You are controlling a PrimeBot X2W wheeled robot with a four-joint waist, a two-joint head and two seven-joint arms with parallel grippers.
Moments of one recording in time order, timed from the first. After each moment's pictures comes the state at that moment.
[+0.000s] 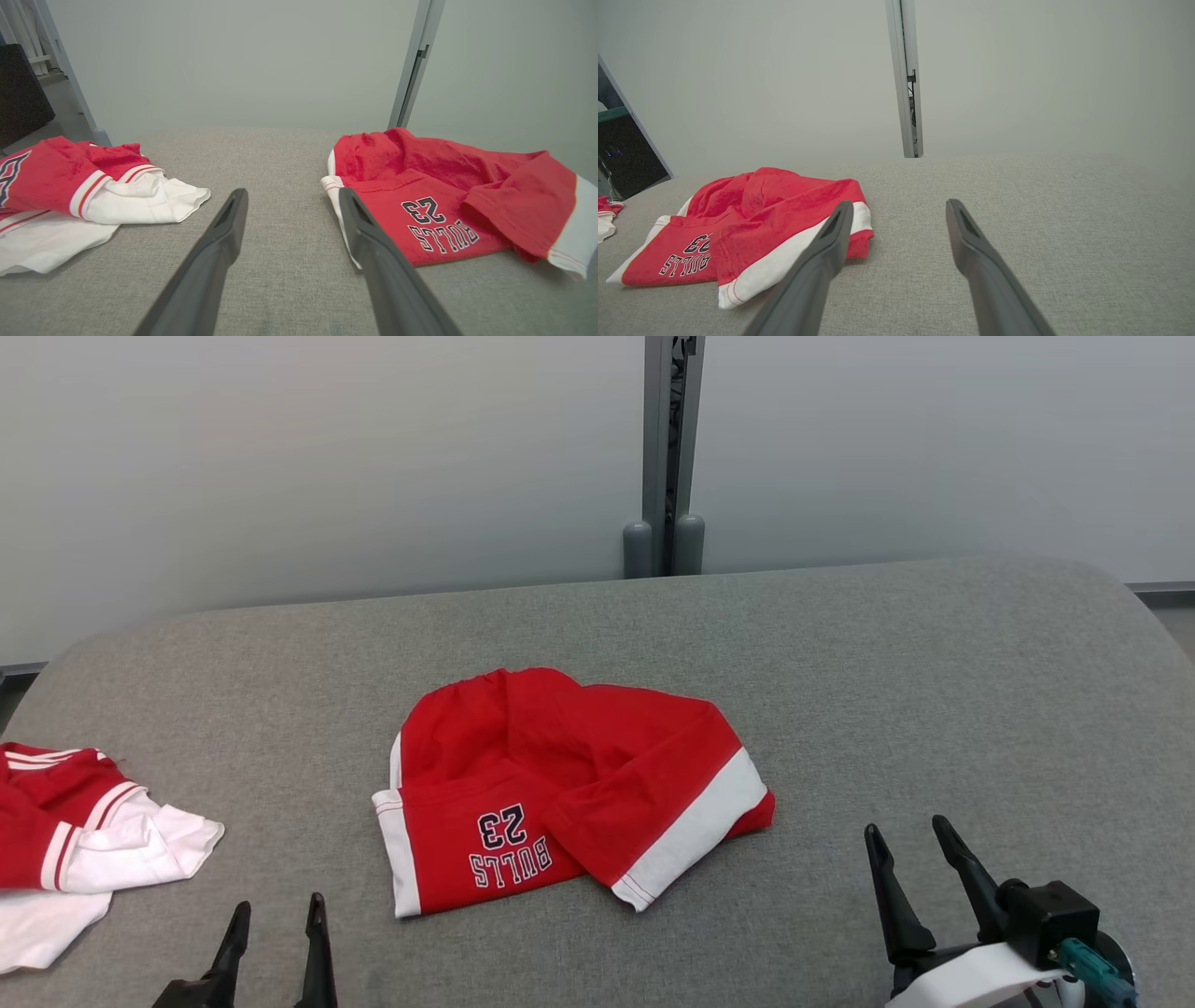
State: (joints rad) left arm 0.11 0.05 0.05 0.29 -0.16 0.02 -0.26; right arm -0.05 -0.05 0.13 0.33 0.20 0.13 -0.26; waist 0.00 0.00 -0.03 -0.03
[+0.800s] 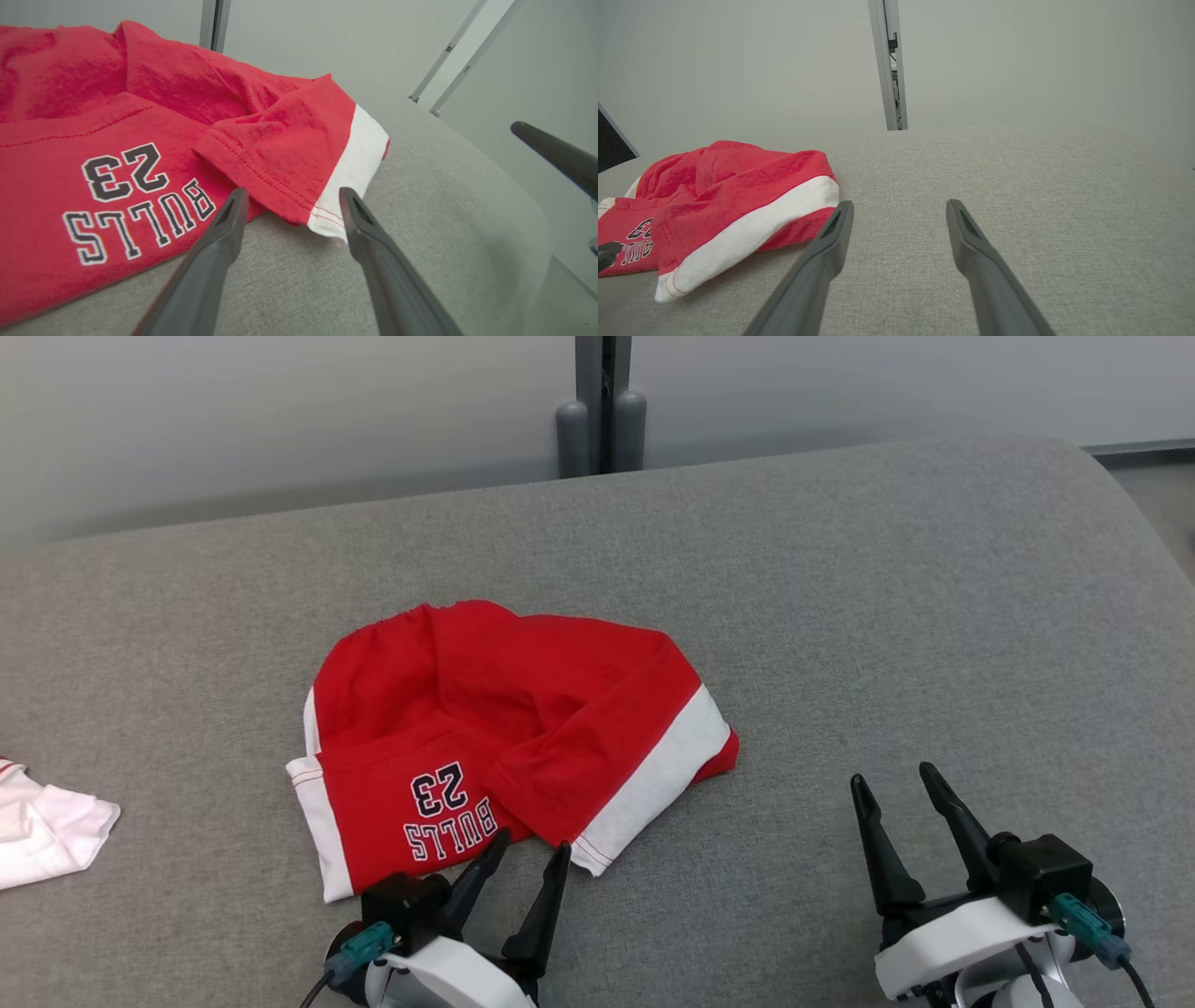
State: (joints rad) left arm -0.15 0.05 -0.45 0.48 -0.45 -0.12 -0.26; right arm -0.12 -0.05 0.15 0.32 0.19 0.13 -0.26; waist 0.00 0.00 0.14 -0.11
